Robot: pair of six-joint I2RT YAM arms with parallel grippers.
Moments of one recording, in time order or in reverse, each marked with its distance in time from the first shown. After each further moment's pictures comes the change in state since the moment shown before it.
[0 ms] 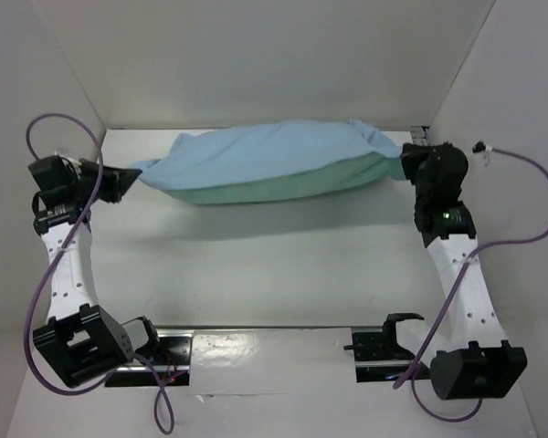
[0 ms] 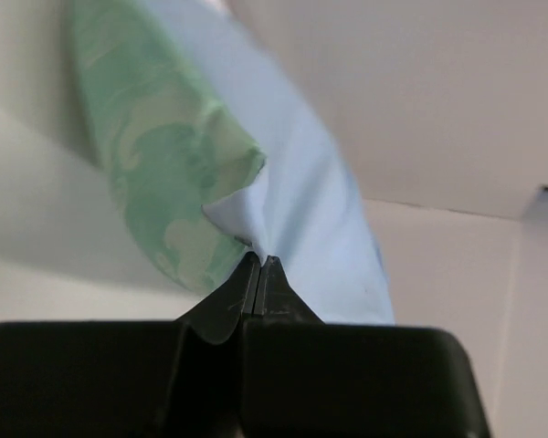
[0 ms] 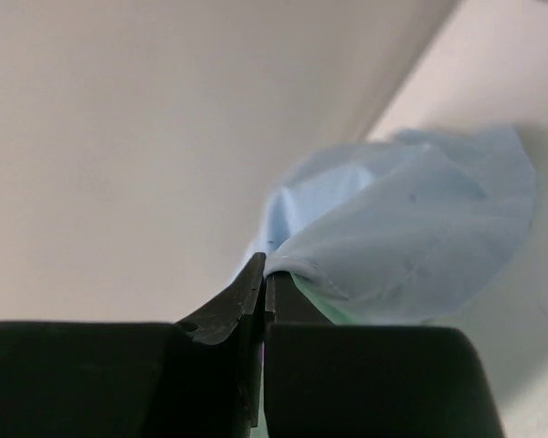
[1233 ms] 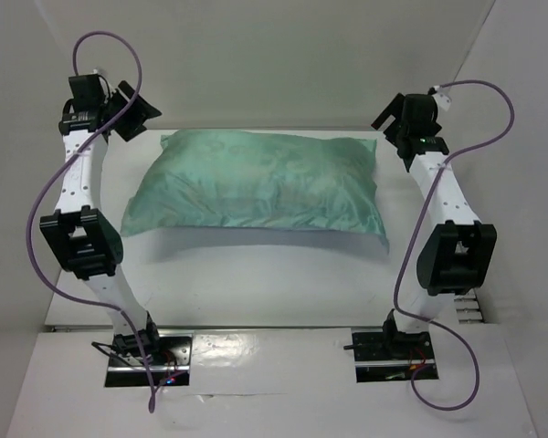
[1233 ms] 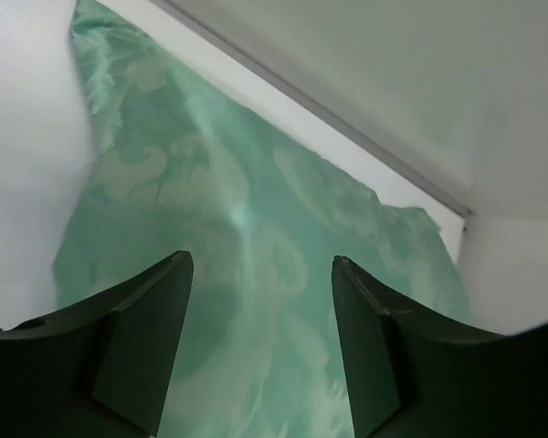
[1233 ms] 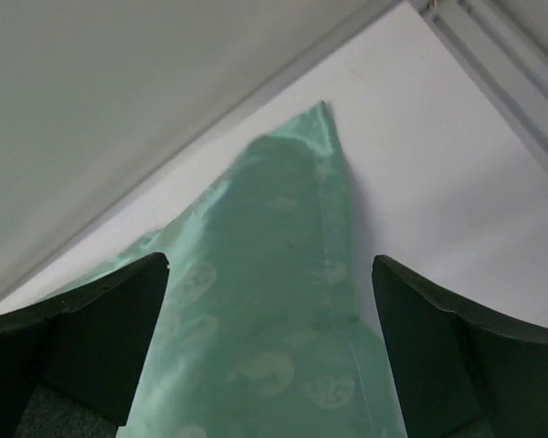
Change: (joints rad) left arm -0.226 0.747 0.932 -0.222 -0.269 0.381; right arm -0.013 0.682 0.490 -0.091 -0.050 -0.529
